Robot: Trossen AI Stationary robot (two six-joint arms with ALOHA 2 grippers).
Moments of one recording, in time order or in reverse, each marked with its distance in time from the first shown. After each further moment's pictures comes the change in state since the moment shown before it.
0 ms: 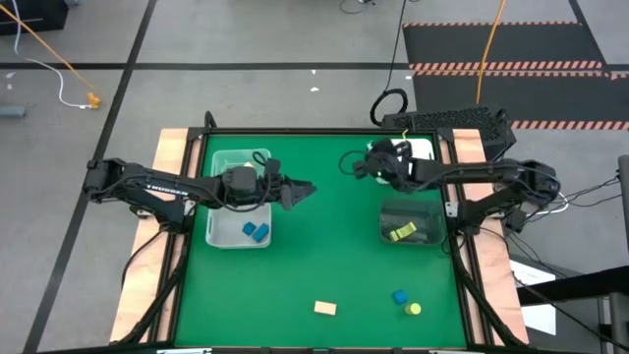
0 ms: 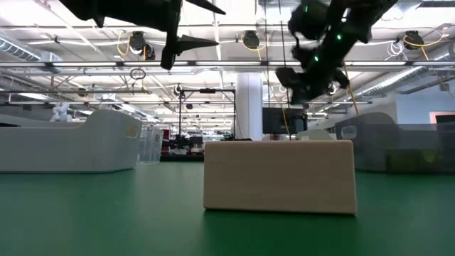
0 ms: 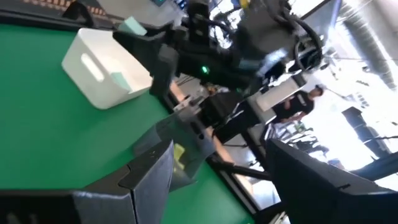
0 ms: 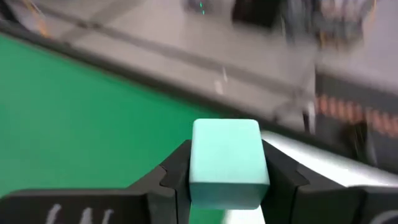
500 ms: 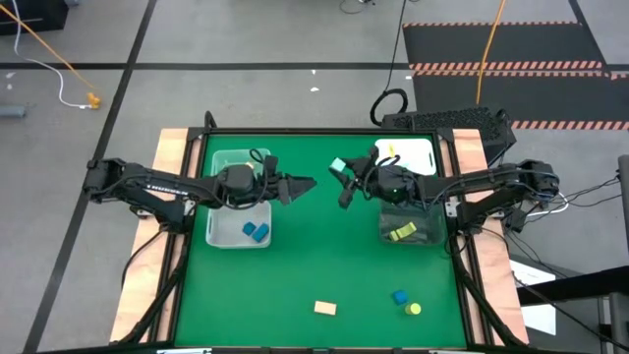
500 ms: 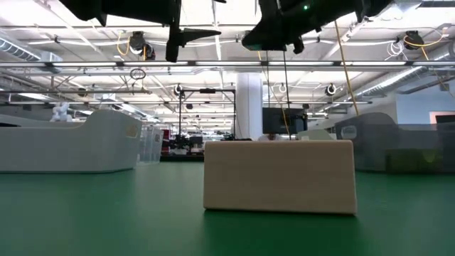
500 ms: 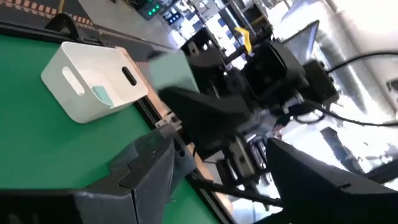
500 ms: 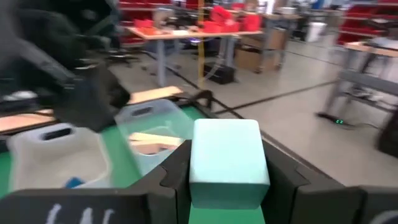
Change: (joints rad) left arm -0.001 0.000 0.000 0.093 -0.016 -0.046; right arm 0.224 0.000 0.000 0.608 -0.275 -0.480
